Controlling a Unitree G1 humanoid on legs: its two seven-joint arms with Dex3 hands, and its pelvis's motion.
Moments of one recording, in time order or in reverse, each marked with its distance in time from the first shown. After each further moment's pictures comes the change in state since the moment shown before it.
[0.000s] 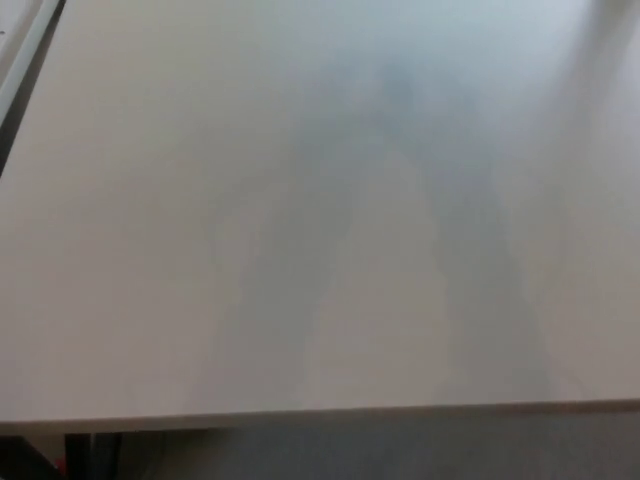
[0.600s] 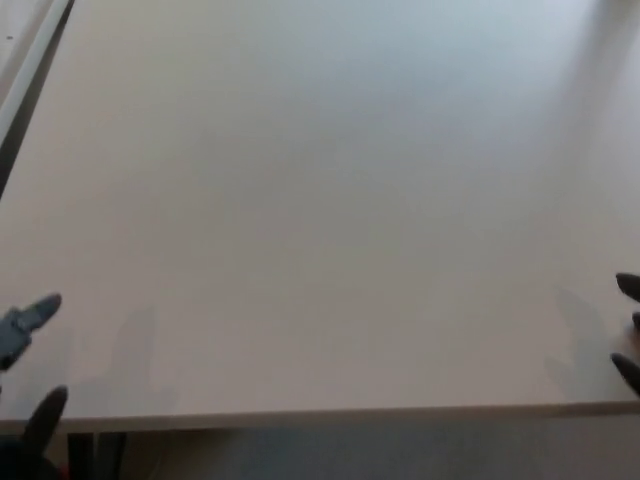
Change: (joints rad) left_arm 0.941 -0.486 0.048 -0.124 -0.049 -0.245 0.003; right_arm 0.826 0.267 -0.070 -0.176 0.002 -0.258 -0.007
